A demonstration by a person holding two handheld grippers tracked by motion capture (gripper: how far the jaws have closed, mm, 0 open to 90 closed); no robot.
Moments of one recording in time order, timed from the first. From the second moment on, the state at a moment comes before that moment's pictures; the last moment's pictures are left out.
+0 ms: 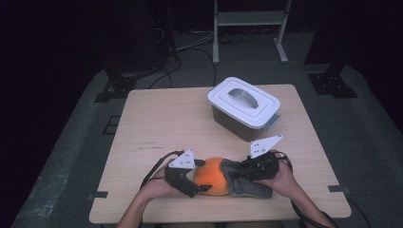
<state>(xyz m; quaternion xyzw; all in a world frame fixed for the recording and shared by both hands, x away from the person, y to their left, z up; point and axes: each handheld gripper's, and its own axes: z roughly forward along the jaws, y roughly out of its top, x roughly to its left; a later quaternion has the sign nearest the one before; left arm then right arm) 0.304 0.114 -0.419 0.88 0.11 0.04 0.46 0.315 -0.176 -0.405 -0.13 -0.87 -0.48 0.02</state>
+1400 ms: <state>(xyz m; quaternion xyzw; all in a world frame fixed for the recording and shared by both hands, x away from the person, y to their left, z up) 0.311 0.124 -0.431 0.88 0.11 0.01 0.46 0.323 -0.182 -0.413 -0.15 -0.88 -0.46 0.05</state>
